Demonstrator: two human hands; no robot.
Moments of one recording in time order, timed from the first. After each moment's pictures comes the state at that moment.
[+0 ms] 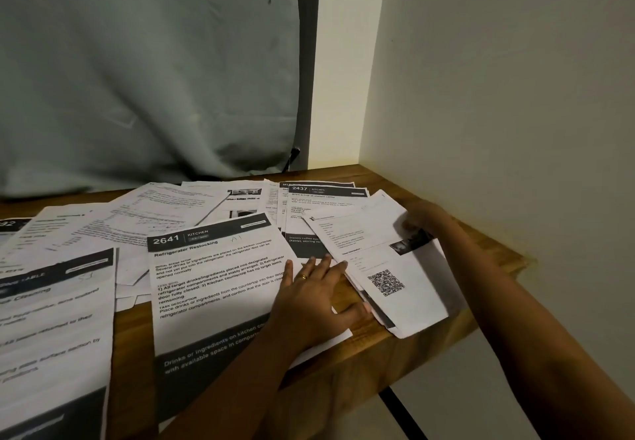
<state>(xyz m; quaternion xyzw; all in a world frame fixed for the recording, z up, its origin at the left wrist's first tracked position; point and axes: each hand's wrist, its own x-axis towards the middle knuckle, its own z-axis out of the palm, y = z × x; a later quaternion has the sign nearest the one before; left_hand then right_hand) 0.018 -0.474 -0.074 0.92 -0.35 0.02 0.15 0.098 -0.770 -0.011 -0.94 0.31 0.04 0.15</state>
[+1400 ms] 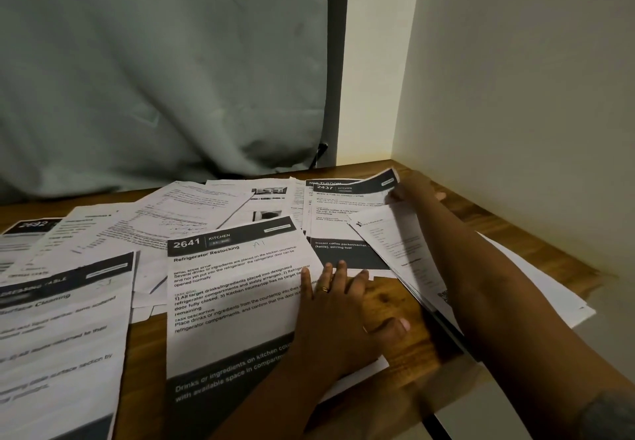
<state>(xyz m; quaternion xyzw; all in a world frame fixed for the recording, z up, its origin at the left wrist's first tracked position) 0.021 -0.477 -0.079 0.94 -0.30 0.07 0.15 0.244 -0.766 -0.033 -0.91 0.34 -0.11 0.21</state>
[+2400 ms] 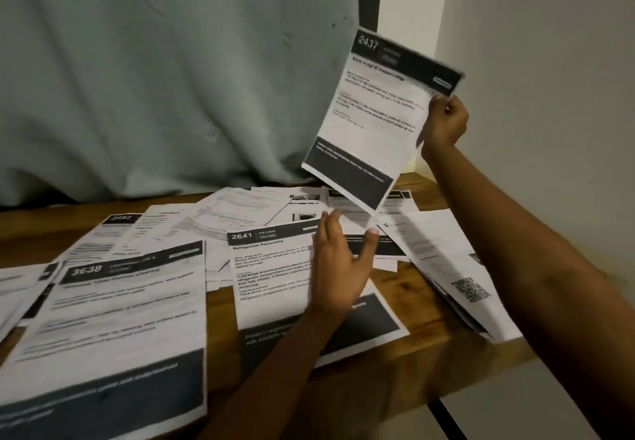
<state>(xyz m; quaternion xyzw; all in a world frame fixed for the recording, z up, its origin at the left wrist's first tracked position) 0.015 -0.447 -0.029 0.82 -0.17 0.15 0.53 0.146 -0.651 0.119 -0.58 0.10 -0.53 0.61</state>
